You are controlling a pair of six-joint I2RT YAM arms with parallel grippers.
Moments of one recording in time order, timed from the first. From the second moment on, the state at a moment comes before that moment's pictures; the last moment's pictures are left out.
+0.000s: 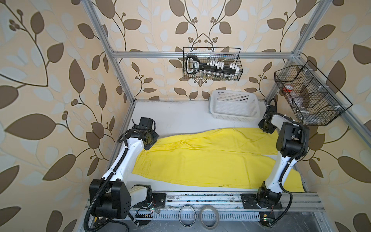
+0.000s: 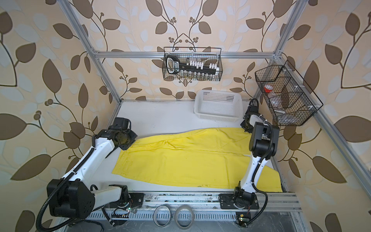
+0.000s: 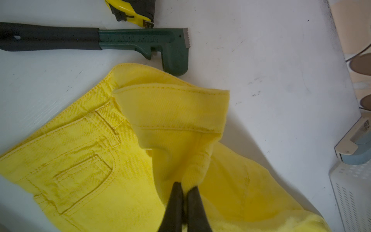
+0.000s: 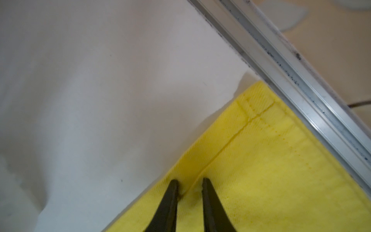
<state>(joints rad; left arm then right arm) -0.04 1.21 0.97 -0.84 -0.07 -0.97 -0.32 2.10 1.48 -0.56 0.22 0.52</state>
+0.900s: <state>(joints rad) -0.04 1.20 0.97 -0.84 -0.04 -0.94 -0.31 2.03 1.41 -0.62 0.21 0.54</state>
